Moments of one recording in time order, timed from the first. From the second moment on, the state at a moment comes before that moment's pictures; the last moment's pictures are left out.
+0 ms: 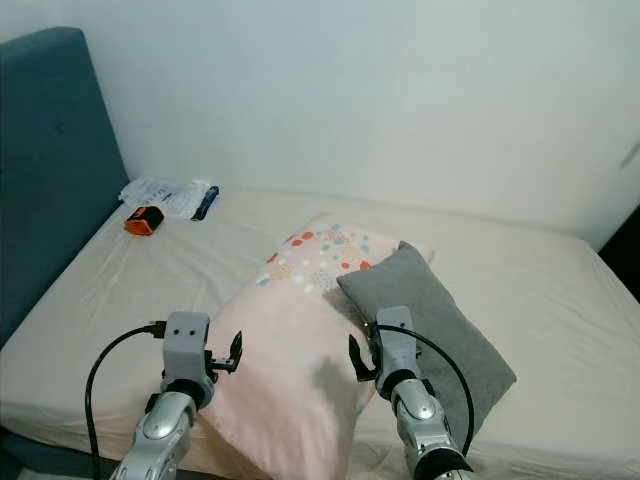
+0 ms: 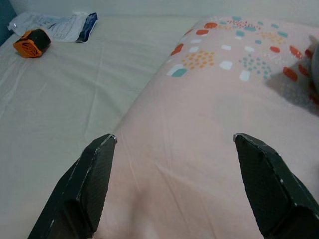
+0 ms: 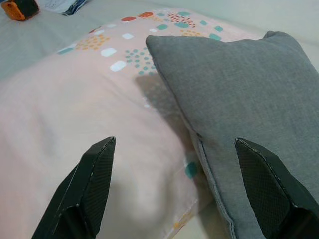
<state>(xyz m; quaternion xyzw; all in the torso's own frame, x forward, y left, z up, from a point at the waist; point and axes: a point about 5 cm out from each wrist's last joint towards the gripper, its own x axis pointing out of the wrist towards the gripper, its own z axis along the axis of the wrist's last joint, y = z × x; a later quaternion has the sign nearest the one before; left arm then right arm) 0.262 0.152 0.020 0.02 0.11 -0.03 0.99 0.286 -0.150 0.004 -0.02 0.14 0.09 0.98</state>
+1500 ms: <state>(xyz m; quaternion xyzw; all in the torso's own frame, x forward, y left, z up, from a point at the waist) 0.258 0.152 0.015 0.01 0.12 -0.04 0.99 0.290 -0.159 0.010 0.00 0.13 0.07 0.99</state>
